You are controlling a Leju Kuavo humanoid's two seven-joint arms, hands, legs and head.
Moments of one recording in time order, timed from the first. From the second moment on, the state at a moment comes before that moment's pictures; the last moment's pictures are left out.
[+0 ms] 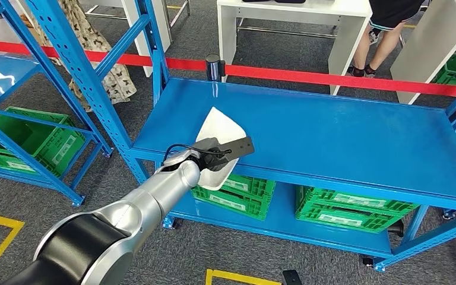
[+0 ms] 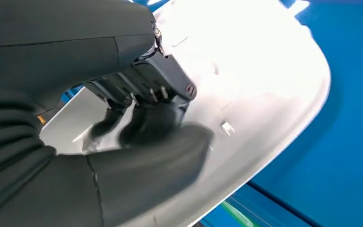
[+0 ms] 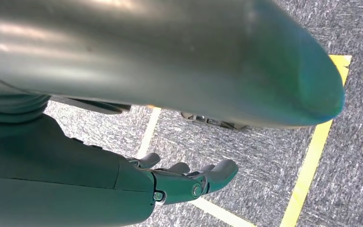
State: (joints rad) left arm -0.94 -0.33 -0.23 -0.29 -0.83 -0.10 0.01; right arm -0.19 0.27 -0.80 -0.21 1.09 -0.18 0.02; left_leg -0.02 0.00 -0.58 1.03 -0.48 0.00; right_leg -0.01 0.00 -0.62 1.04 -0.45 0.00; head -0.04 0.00
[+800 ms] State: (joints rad) left arm -0.95 -0.32 -0.24 -0.29 -0.90 -0.06 0.08; right arm -0.19 0.27 -0.80 -0.21 1.09 -0.18 0.02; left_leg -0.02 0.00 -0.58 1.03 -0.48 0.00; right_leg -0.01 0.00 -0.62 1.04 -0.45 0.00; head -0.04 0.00
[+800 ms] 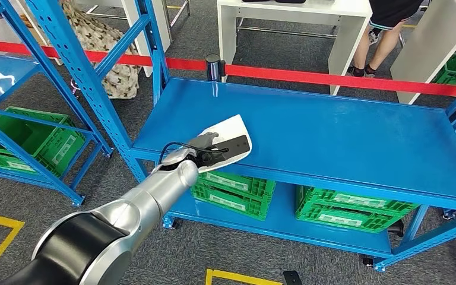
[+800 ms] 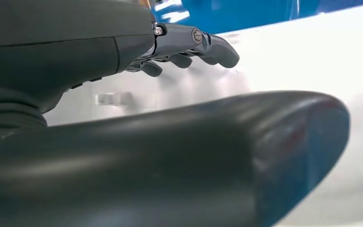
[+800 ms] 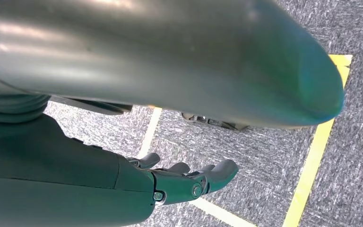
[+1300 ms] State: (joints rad) left arm -1.03 -0.33 -0.33 -0.30 -1.03 -0.05 0.10; right arm -0.19 0.27 -0.81 -0.21 1.08 -0.18 0.02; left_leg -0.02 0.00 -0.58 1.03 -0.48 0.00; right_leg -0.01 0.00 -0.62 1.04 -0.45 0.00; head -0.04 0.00
